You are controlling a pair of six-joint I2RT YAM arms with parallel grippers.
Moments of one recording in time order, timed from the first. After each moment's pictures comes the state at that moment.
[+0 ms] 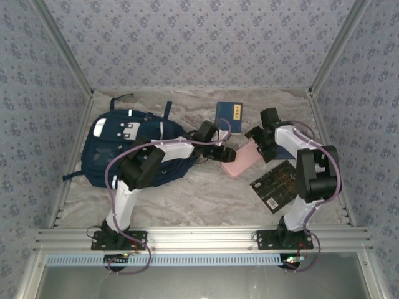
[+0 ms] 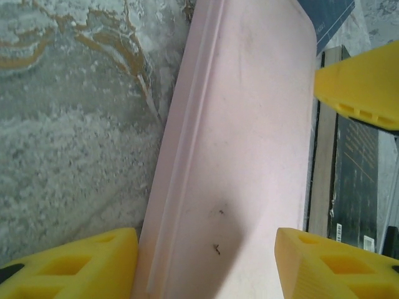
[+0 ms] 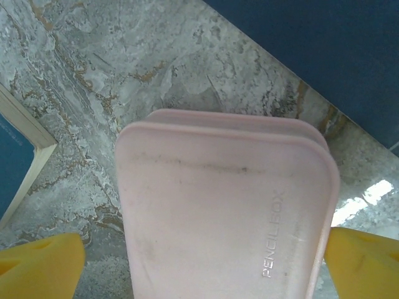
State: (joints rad) left arm -0.77 2.16 1.41 -0.05 0.58 -0.51; right arm 0.14 1.75 1.17 -0.65 -0.09 1.05
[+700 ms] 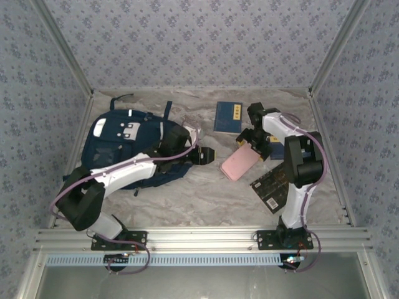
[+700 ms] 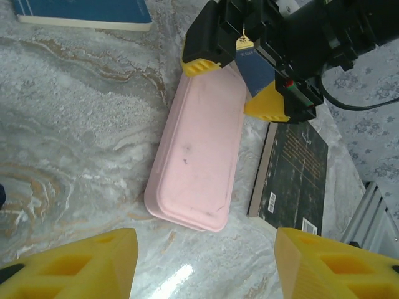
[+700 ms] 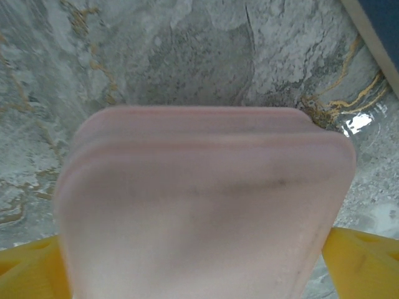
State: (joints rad) left arm -0.77 1.50 0.93 -0.05 0.31 -0.63; right arm 0.22 1.95 1.42 -0.96 -0.06 0.90
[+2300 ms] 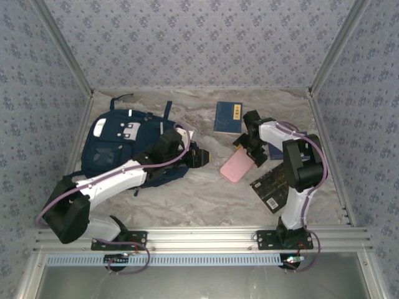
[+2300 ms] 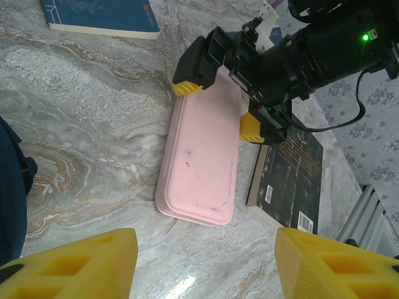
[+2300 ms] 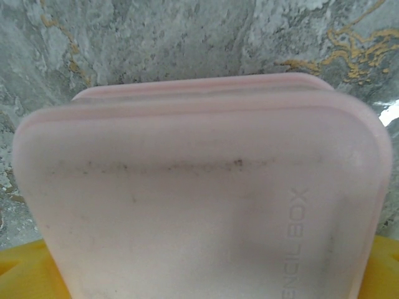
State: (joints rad) left arm -0.78 1.36 0.86 -0.05 0.27 -0.62; right arm 0.27 1.89 1.25 -0.78 -0.06 1.06
